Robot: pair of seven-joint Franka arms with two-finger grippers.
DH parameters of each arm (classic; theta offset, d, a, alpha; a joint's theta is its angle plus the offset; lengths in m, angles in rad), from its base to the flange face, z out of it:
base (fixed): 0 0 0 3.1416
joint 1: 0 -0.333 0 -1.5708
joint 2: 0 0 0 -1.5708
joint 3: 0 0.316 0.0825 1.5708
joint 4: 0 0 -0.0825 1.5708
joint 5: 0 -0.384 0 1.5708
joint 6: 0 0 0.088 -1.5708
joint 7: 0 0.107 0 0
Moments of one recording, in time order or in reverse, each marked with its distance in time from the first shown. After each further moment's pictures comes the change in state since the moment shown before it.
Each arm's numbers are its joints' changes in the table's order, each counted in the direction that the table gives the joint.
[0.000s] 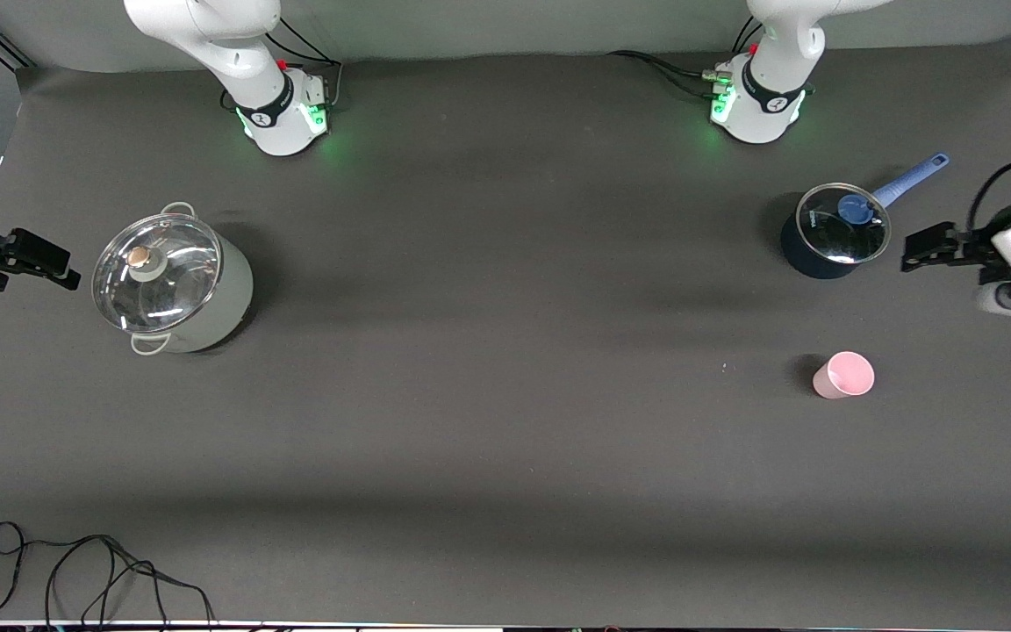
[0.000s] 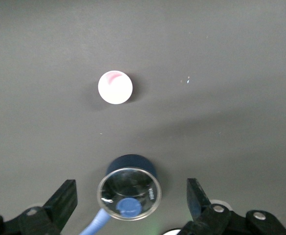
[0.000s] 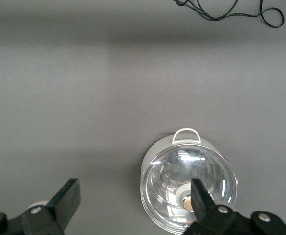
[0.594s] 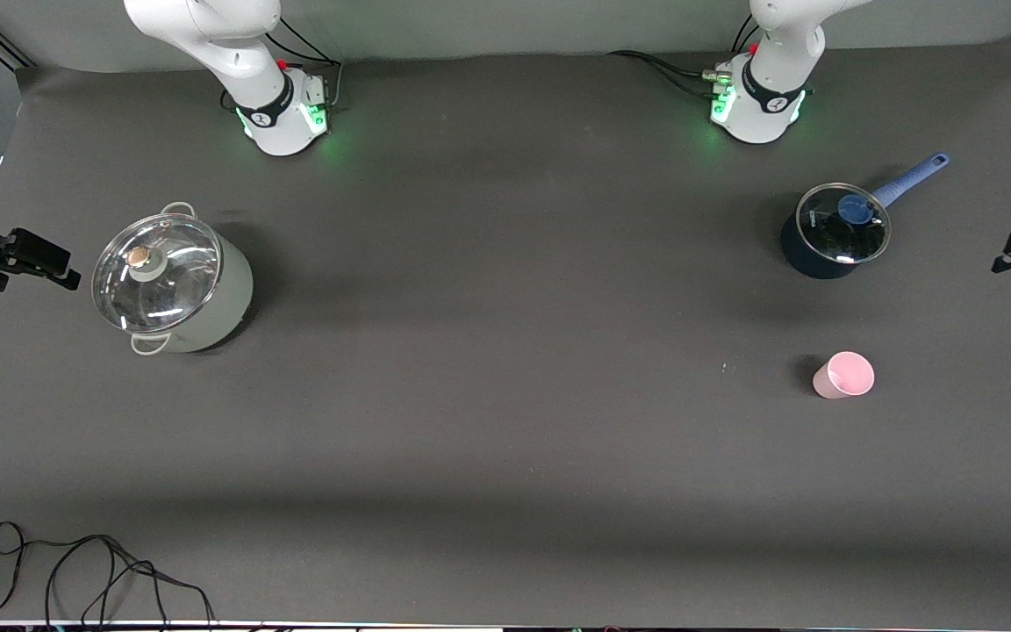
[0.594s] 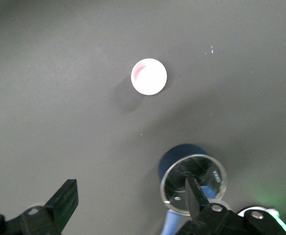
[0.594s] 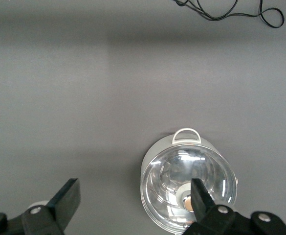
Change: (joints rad) left arm -0.209 -0.073 0.002 -0.001 0.024 -0.083 0.550; right arm 0.000 0.000 0.000 0.000 0.000 0.000 0.000
